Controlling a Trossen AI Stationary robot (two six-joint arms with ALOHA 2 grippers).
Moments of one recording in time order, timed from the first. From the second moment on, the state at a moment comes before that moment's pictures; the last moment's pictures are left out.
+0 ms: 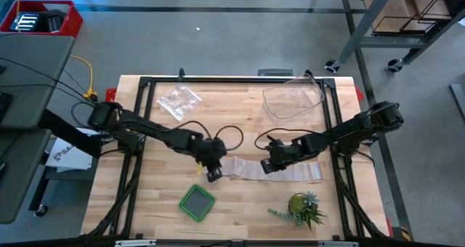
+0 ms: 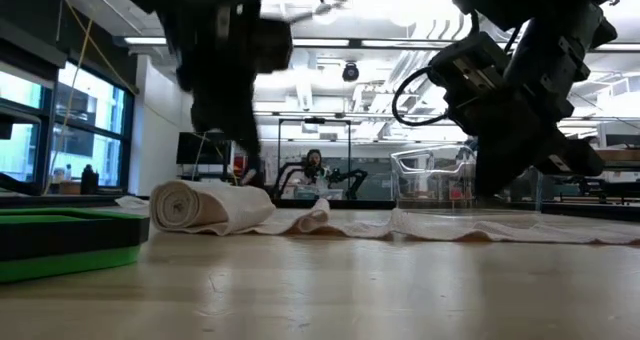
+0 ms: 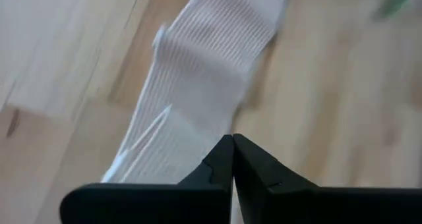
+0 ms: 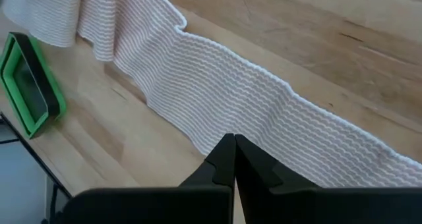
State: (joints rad) left arm -0.18 1.66 1.02 -0.39 0.03 -0.56; right arm 0.25 1.50 0.69 -0.19 -0.03 1.41
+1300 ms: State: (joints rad) left arm -0.24 1.48 0.78 -0.55 -0.09 -1.05; right arm 0.21 1.66 0.80 -0.21 -0.11 1.34
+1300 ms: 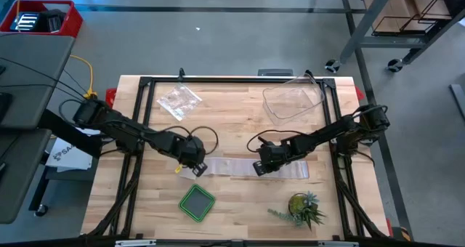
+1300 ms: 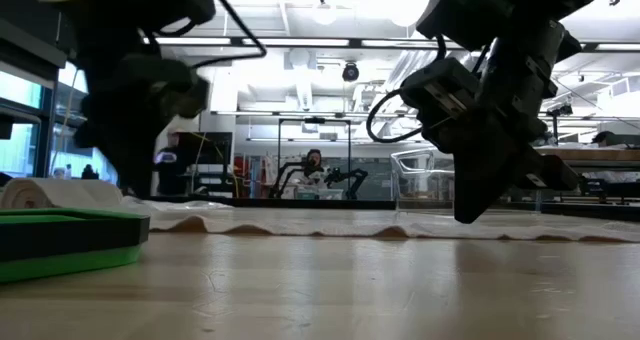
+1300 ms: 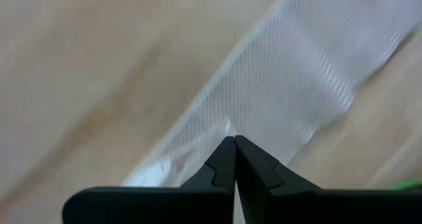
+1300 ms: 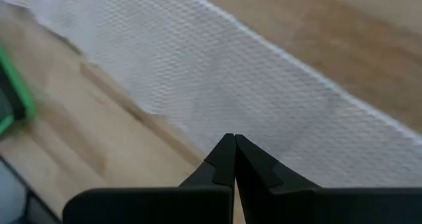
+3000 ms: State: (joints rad) left arm -0.53 1.26 0.45 -0.41 -0.26 -1.99; right arm 0.18 1.66 0.81 -0.18 -0.16 1.30
